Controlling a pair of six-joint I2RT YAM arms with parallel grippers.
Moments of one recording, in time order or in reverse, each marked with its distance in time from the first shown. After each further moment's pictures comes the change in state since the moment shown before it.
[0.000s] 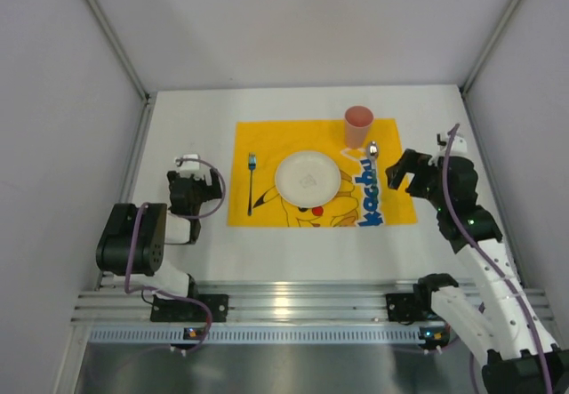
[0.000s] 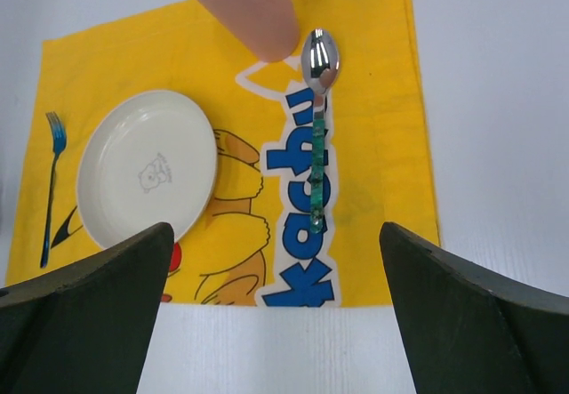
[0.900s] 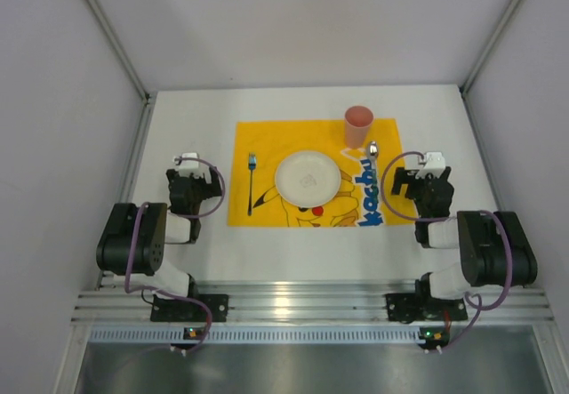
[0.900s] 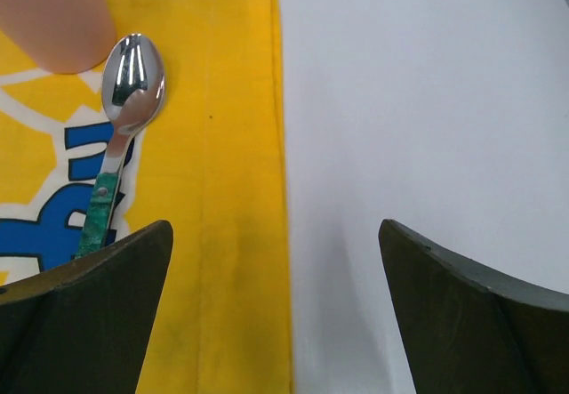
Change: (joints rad) left arm -0.001 0.003 -0.021 0.036 0.010 -0.008; right arm -0.167 0.731 -0.514 1.437 0.015 -0.407
